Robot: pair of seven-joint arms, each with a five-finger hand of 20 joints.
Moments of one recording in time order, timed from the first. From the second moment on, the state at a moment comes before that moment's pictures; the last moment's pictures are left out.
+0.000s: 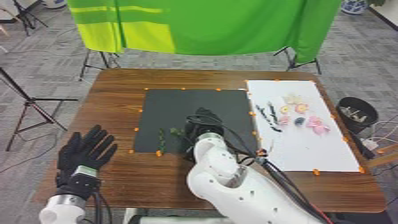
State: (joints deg) left arm 129.5 -57.0 -92.5 -121.1 10.5 14.9 19.0; right arm -69.0 -76.1 34.6 -96.1 -125.4 9.1 58.8
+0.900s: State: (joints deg) left arm 131.8 -57.3 -94.2 -121.4 10.2 14.8 22.1; right arm -69.5 -69.3 34.7 -108.1 -124.2 7.0 55.0
